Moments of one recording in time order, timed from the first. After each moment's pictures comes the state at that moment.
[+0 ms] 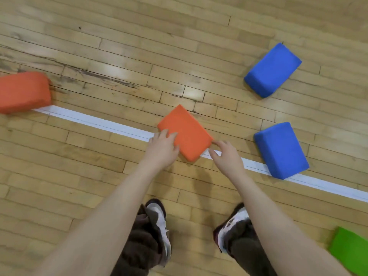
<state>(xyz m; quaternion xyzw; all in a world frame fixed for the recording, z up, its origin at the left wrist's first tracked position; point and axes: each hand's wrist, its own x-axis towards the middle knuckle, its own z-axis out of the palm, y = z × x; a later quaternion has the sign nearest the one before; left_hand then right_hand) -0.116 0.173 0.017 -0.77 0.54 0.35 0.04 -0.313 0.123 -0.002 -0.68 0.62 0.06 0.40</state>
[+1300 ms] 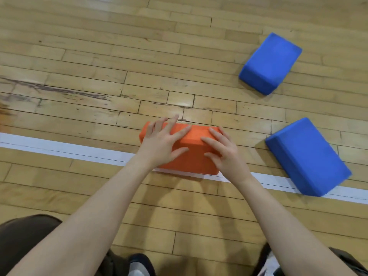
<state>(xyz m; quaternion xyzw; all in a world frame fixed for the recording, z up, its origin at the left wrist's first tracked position) -0.124 0.111 -0.163 -0.65 0.75 0.10 0.00 -0.347 0.088 -0.179 -0.82 0.45 -0.21 0.28</state>
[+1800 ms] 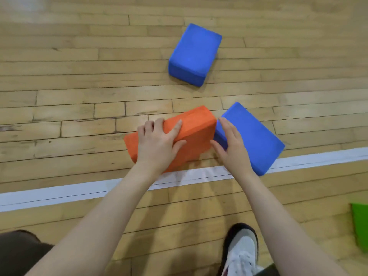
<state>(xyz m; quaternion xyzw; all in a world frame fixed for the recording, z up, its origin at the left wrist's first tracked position) -0.291 0.049 -0.163 -0.62 0.78 0.04 -0.08 -0.510 0.061 -0.185 -0.66 0.66 -0.25 0.24</state>
